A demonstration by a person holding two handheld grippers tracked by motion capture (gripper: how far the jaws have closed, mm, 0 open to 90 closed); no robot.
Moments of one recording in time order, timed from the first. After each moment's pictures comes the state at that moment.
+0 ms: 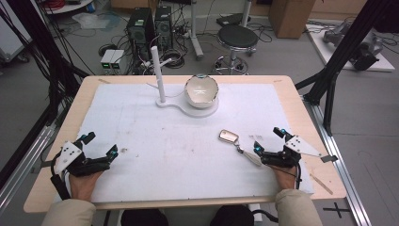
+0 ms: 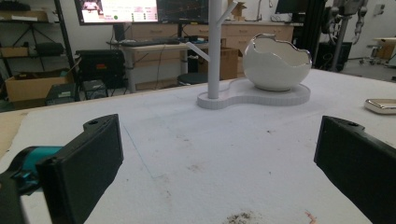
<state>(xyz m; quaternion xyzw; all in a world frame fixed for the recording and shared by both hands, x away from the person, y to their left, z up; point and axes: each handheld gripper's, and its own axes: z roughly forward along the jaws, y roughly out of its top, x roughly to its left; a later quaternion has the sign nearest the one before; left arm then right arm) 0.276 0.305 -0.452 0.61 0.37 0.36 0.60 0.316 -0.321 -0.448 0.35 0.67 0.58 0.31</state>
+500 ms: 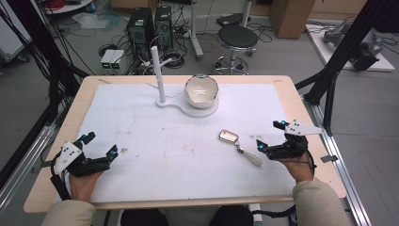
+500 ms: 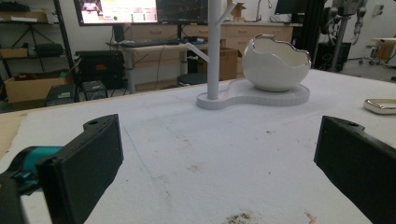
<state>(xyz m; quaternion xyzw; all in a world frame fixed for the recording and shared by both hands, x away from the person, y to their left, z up) 0.276 0.305 -0.452 0.61 0.37 0.36 0.60 0.326 -0.322 -0.382 0.30 0.78 0.49 0.23</state>
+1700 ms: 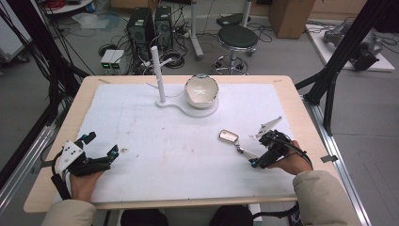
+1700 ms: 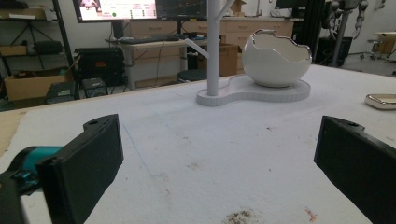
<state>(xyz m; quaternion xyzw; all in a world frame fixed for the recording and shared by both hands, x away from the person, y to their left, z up) 0.277 0.304 -0.452 0.62 0.37 0.36 0.59 0.346 -0.279 -0.395 0.27 0.93 0.23 0.06</state>
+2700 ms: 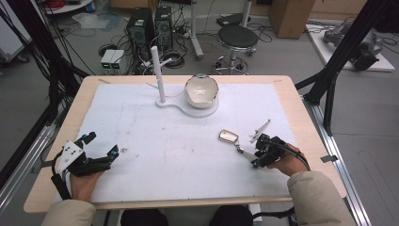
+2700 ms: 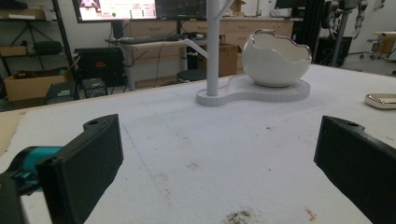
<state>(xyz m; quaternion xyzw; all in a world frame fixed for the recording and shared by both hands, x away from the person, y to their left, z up) 0.277 0.303 -0.452 0.62 0.37 0.36 0.59 0.347 -0.269 -0.404 0.26 0.96 0.14 0.04</state>
